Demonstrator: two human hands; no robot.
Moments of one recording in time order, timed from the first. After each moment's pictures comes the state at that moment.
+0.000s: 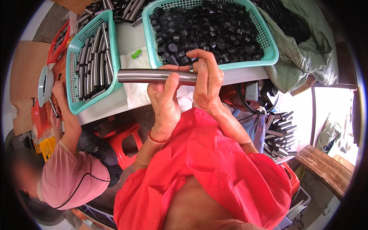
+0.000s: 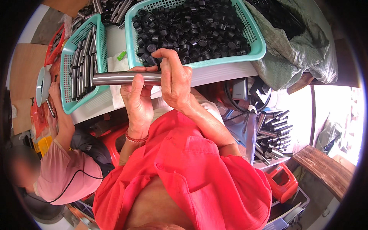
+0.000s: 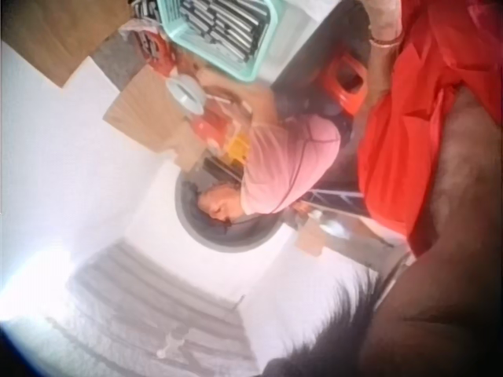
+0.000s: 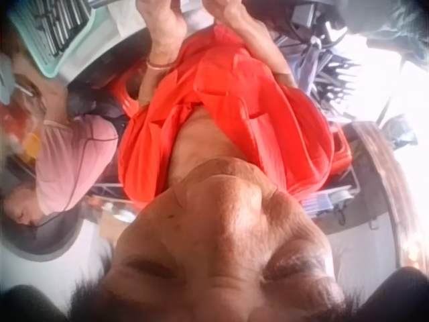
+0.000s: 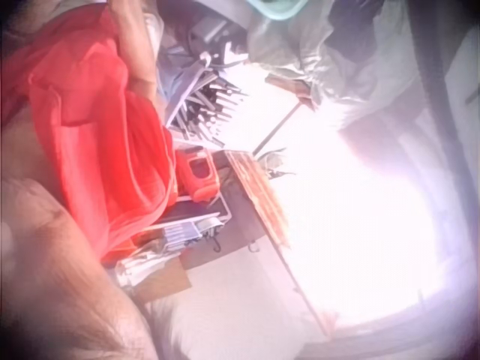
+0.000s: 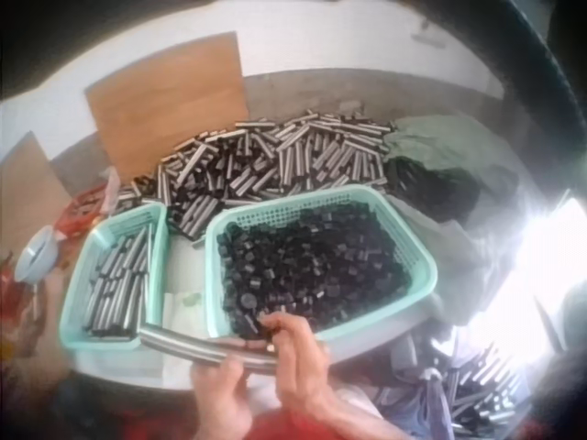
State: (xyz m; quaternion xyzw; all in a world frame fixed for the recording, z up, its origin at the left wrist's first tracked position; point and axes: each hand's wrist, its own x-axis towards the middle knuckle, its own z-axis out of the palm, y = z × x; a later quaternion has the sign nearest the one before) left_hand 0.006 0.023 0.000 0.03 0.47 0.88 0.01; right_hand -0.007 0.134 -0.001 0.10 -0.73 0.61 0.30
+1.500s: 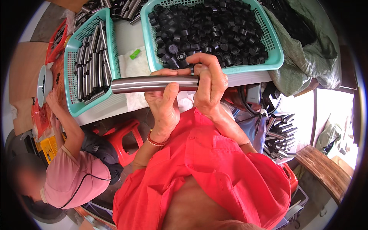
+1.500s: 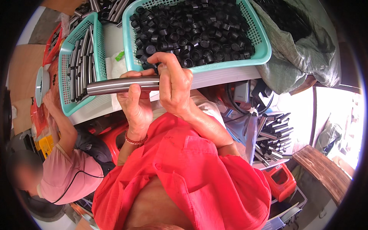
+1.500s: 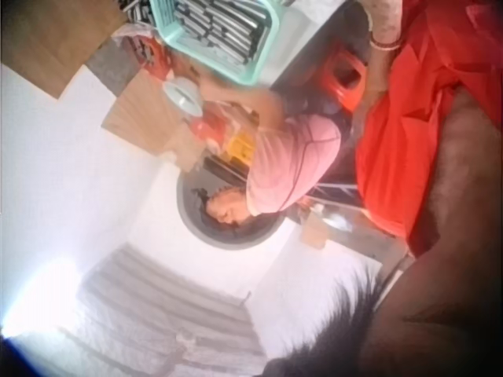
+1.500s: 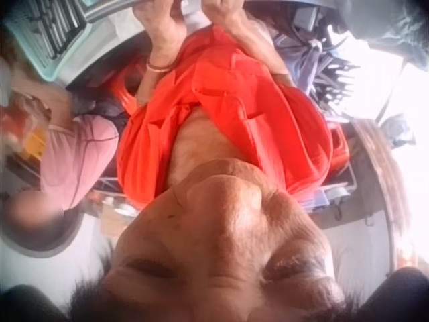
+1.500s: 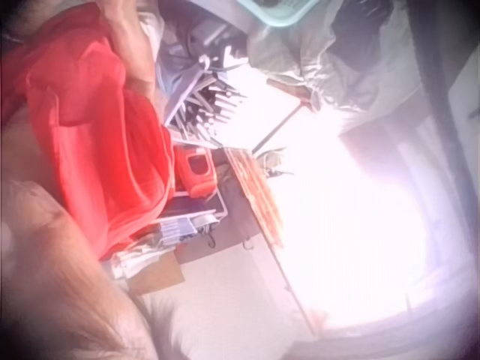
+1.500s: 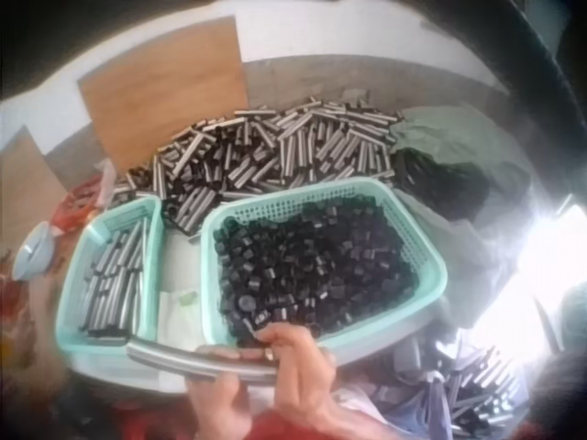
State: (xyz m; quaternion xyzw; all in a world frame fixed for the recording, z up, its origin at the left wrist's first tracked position) left_hand -0.004 0.023 -0.003 0.08 0.46 0.88 -0.02; right_hand -0.022 0.133 -0.005 0.12 -0.72 0.59 0.35
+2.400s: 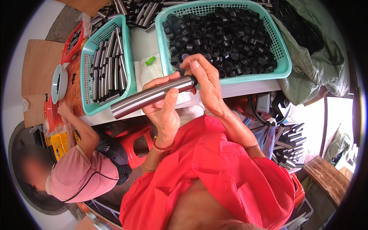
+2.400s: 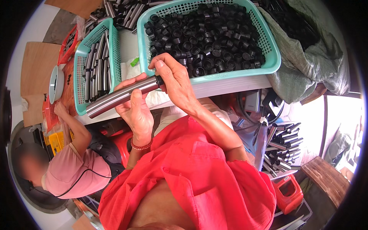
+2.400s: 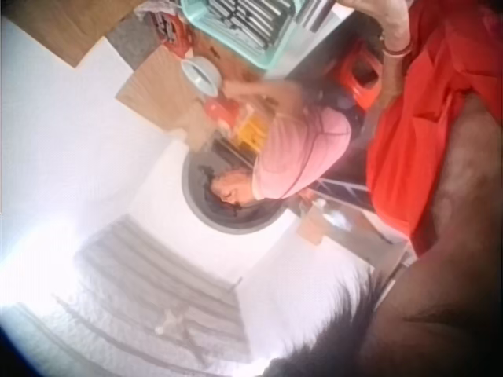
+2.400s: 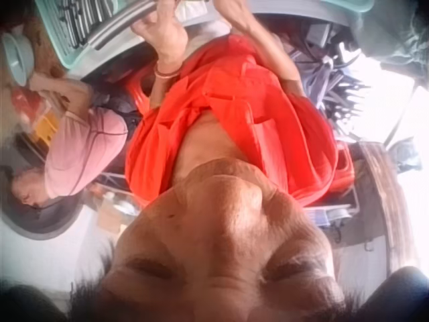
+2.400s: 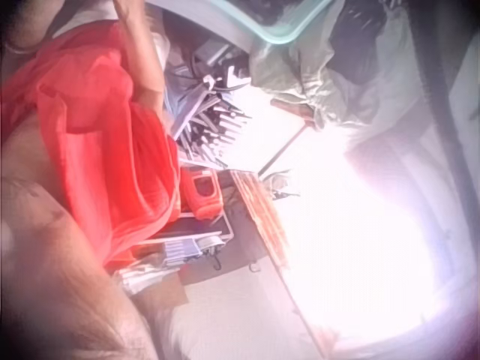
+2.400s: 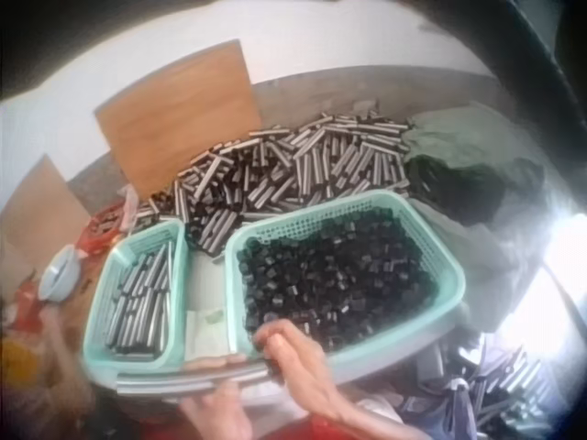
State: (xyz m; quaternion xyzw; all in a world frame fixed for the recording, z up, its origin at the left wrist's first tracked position) left_hand -0.004 0.006 0.009 0.09 0.60 0.78 -0.16; right_hand -0.037 0.124 -0.003 0.06 -0.57 0.82 0.04
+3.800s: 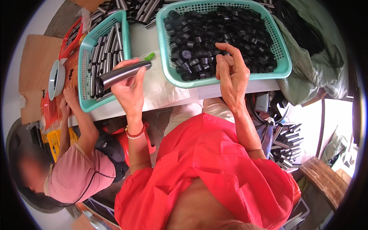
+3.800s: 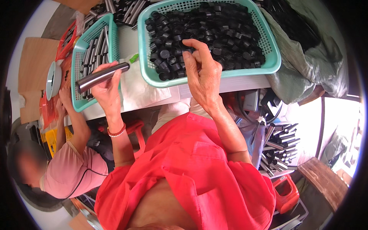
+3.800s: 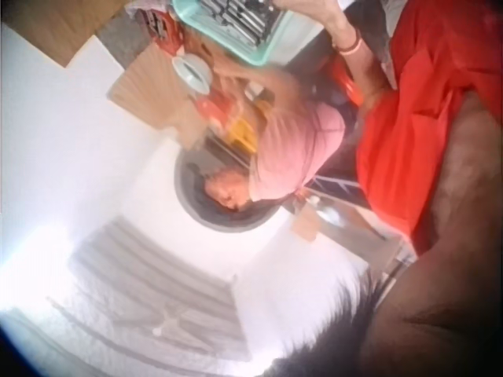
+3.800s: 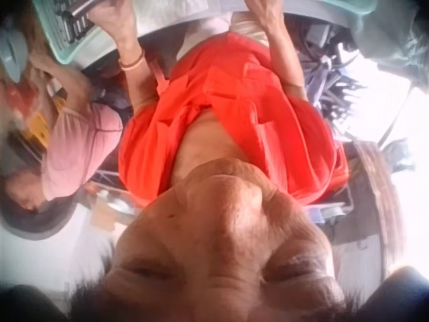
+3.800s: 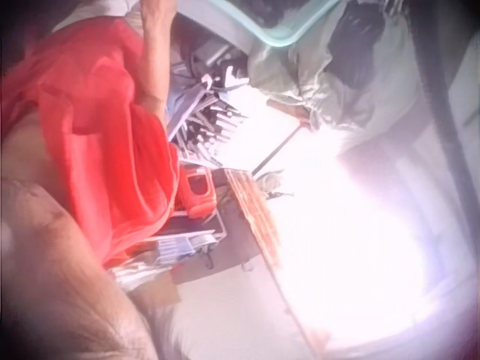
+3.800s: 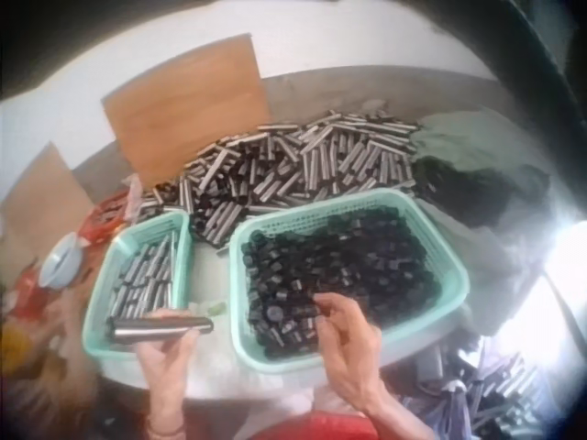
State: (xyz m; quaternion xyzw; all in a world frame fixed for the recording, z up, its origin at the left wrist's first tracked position) left_hand -0.052 -0.064 0.018 0.06 0.74 0.63 -0.21; right_hand -0.035 0.165 -0.003 0.02 -0.73 0.64 0.23
